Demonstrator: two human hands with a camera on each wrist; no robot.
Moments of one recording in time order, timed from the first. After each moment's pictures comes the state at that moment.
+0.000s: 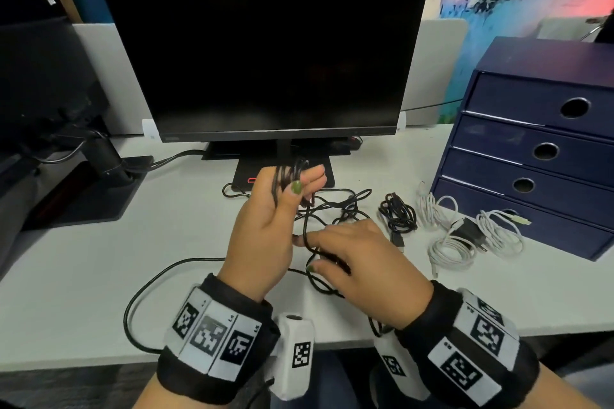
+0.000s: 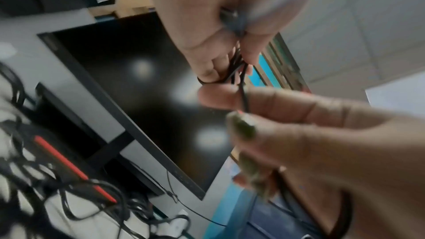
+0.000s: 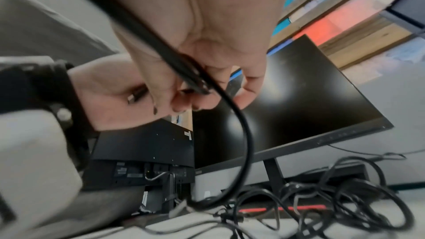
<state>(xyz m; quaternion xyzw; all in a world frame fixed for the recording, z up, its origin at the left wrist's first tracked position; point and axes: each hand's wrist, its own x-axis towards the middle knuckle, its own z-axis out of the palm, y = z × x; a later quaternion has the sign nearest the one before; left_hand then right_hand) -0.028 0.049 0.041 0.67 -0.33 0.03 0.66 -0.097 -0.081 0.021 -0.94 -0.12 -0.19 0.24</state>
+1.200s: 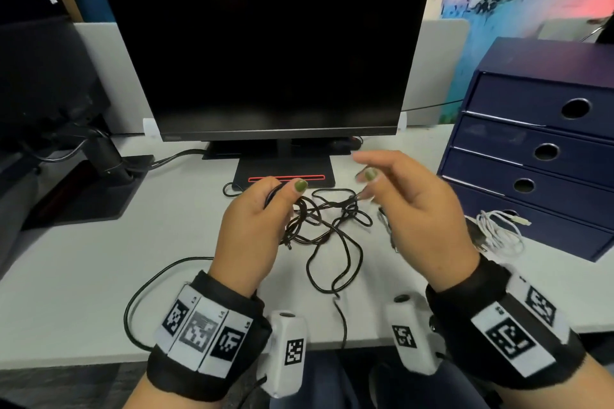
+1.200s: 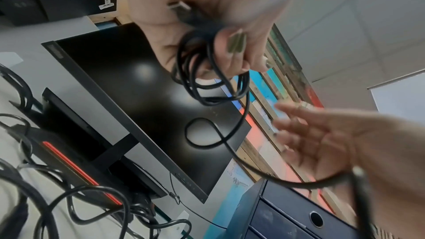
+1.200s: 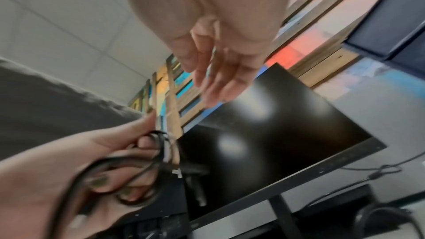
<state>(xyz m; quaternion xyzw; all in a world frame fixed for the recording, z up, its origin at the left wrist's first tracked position) -0.022 0.056 0.047 0.74 -0.24 0.04 0.63 -0.107 -0.105 0.062 -0.82 0.01 -0.35 0.45</state>
